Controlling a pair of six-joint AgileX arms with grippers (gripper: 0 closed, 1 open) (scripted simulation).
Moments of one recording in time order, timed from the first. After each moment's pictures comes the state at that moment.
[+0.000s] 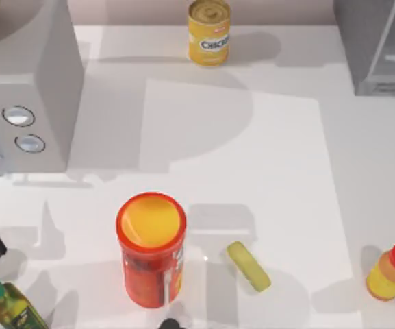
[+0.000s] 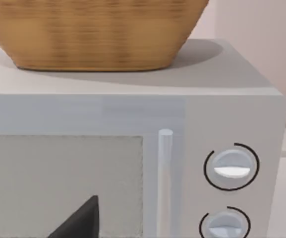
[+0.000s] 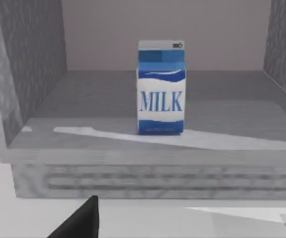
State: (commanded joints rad) left arm 0.00 0.00 0.00 0.00 0.00 0.00; right arm -0.53 1.79 0.18 1.62 -0.51 0.02
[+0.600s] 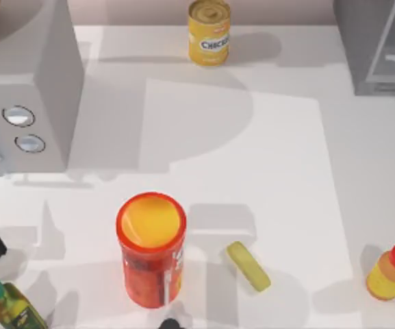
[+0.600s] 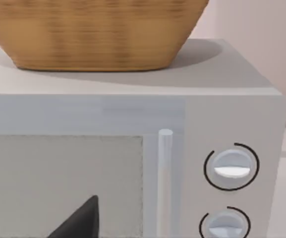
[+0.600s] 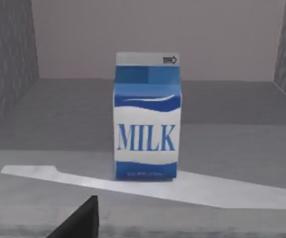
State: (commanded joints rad) left arm 0.00 0.00 0.00 0.00 0.00 0.00; right arm -0.39 1.99 0.55 1.42 -0.37 -0.01
